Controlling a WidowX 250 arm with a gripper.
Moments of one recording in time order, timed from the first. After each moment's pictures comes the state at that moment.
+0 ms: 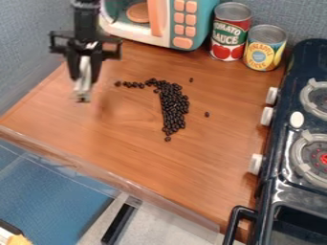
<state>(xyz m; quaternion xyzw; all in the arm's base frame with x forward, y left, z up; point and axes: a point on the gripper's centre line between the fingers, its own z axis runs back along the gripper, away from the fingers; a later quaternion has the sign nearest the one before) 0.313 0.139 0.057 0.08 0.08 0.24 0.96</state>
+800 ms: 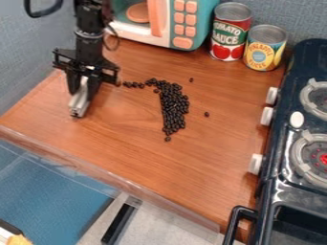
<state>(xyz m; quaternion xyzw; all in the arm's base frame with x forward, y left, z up) 0.319 0.141 0.021 0.12 0.05 0.14 0.98</state>
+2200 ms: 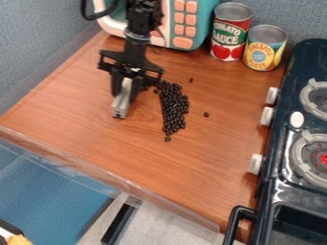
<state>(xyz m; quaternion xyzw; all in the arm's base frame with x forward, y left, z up) 0.351 0.056 0.017 0.08 0.06 0.11 0.99</state>
